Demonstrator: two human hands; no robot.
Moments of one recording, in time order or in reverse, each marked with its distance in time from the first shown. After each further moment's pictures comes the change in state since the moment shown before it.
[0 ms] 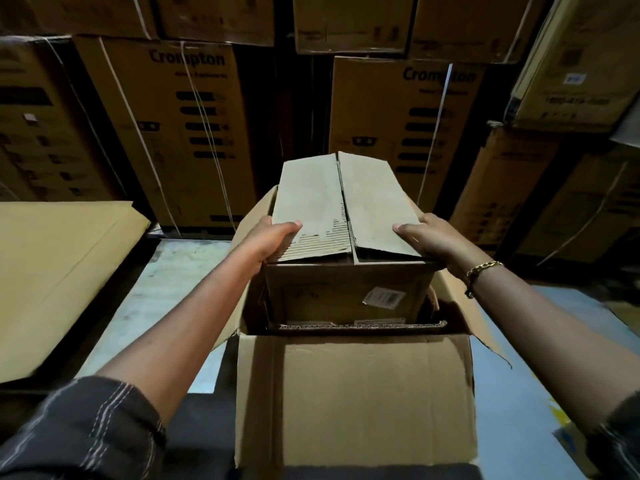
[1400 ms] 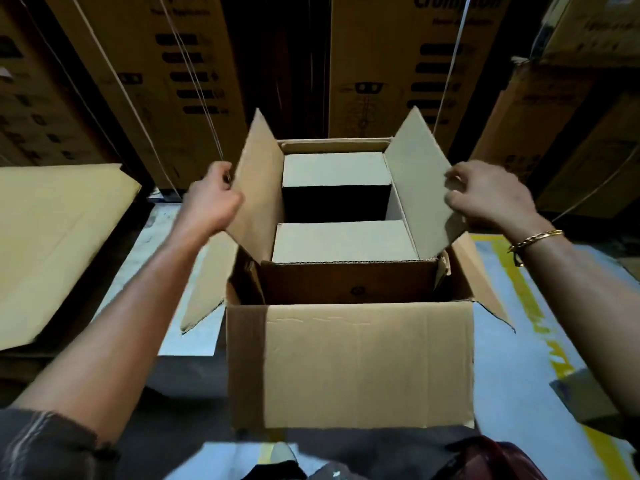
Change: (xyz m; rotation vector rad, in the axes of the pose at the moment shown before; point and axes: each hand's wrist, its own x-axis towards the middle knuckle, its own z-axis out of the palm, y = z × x) left_hand -0.024 0.000 -0.036 0.470 0.330 0.073; right_hand 0.011 0.035 -0.047 -0.738 0.230 -0.227
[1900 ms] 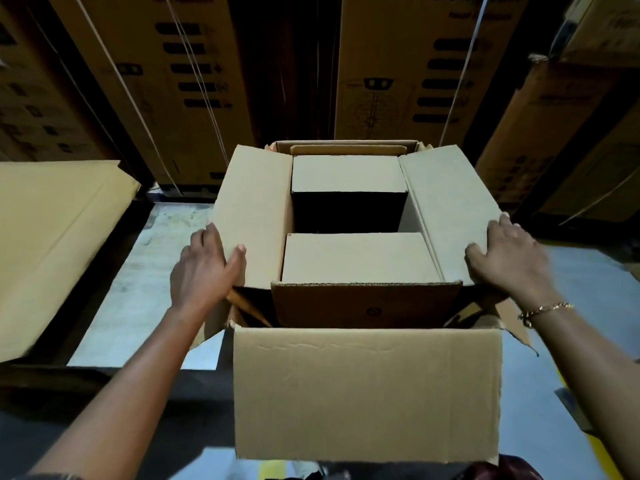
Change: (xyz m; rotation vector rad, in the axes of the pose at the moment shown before) left_hand -0.005 -0.097 0.042 0.477 0.026 0.057; right_hand -0.005 0.049 0.095 -0.158 -0.066 0.172
